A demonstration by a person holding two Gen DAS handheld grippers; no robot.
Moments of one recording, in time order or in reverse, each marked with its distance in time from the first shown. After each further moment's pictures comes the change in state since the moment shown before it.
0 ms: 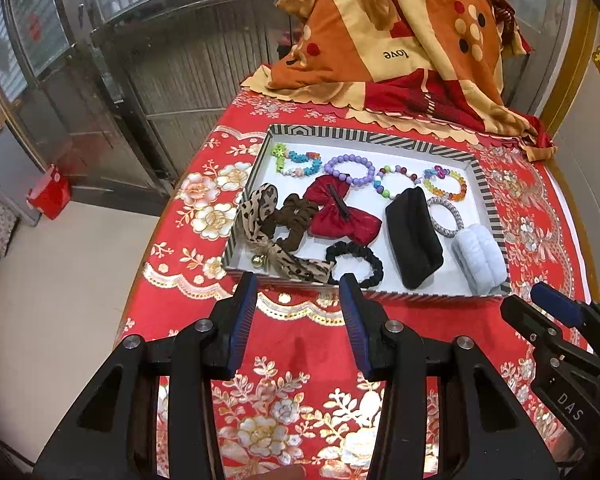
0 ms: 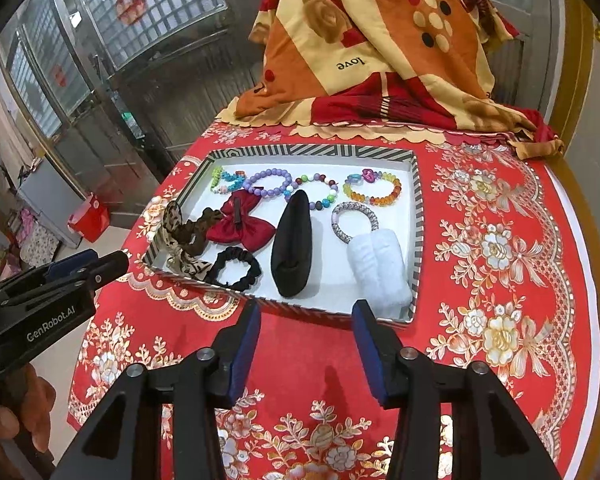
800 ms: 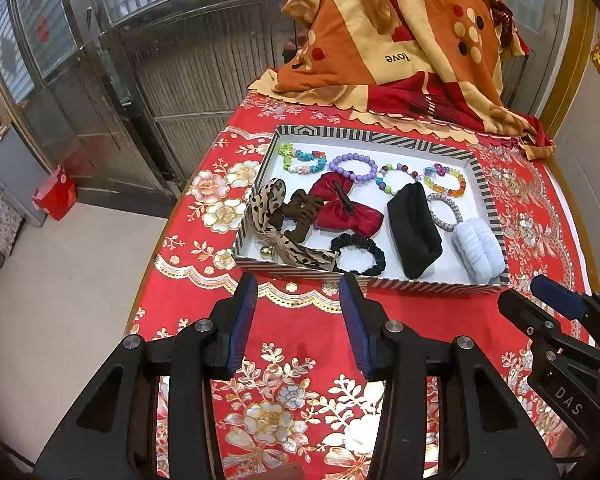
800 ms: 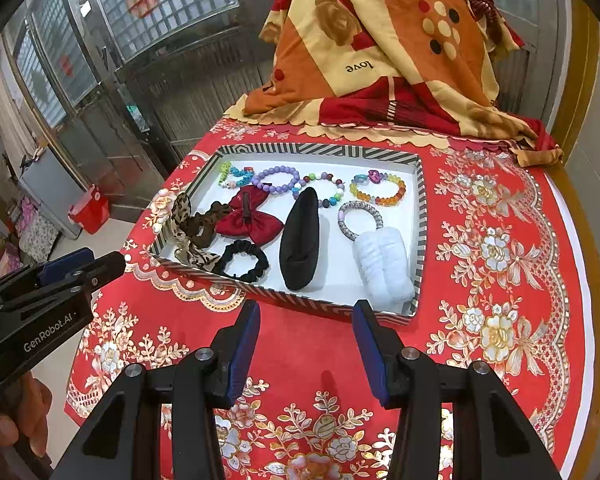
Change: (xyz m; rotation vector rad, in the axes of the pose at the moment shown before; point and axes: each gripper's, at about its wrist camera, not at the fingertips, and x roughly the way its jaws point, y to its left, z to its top) left arm -0.014 0.004 -0.011 -0.002 -0.017 0.014; right arm -0.007 0.009 -0.005 -0.028 0.002 -0.010
